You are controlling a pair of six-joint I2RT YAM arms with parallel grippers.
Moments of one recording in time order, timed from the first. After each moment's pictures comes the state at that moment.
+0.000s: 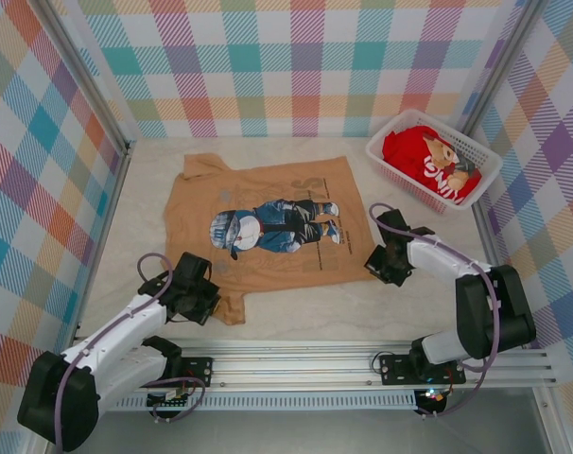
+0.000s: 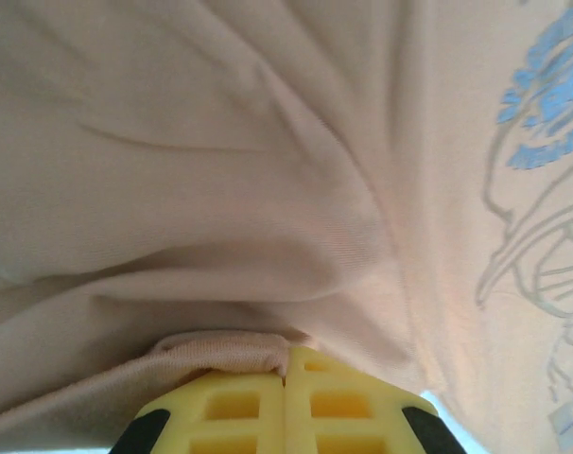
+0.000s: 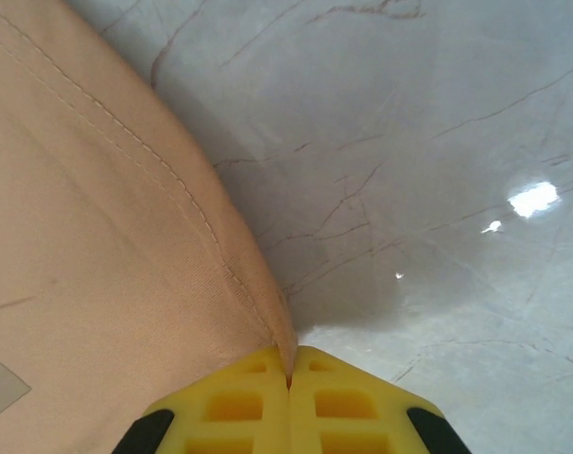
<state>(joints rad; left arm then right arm) -0.42 0.93 0.42 -0.66 0.09 -1.48 0.30 1.44 0.75 -0.70 -0.07 0.89</state>
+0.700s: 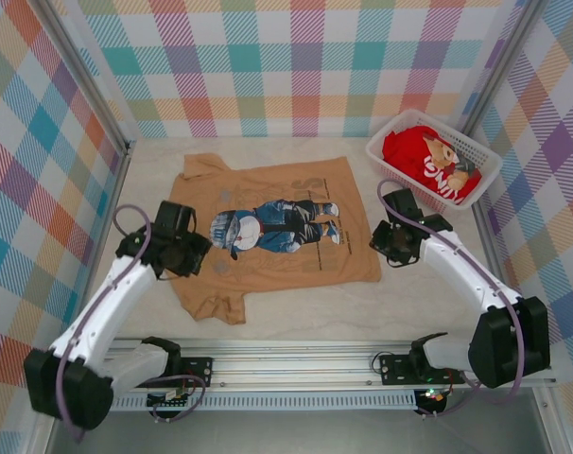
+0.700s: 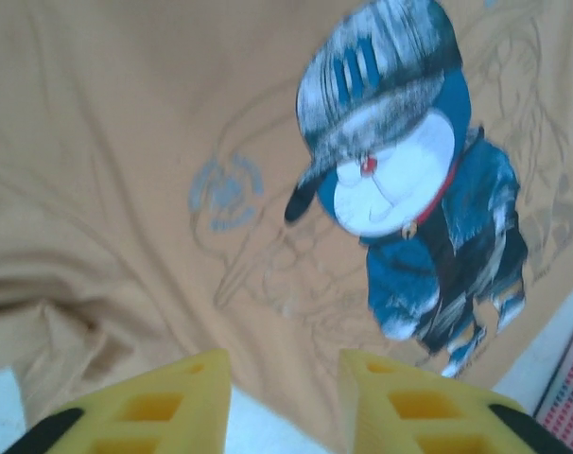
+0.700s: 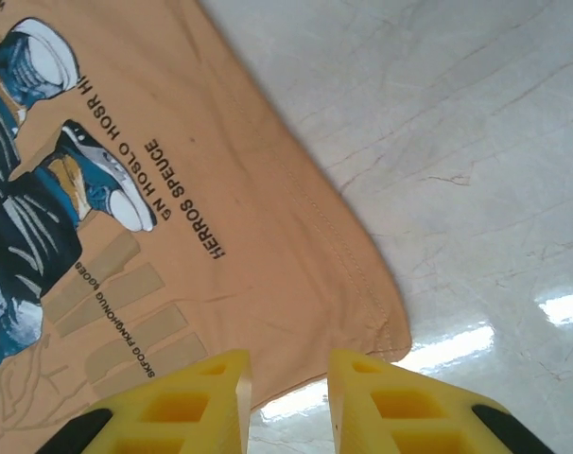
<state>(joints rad) -0.21 1.13 0.95 -0.91 0.05 -1.33 0.31 1.28 0.94 -0.79 -0.01 0.81</state>
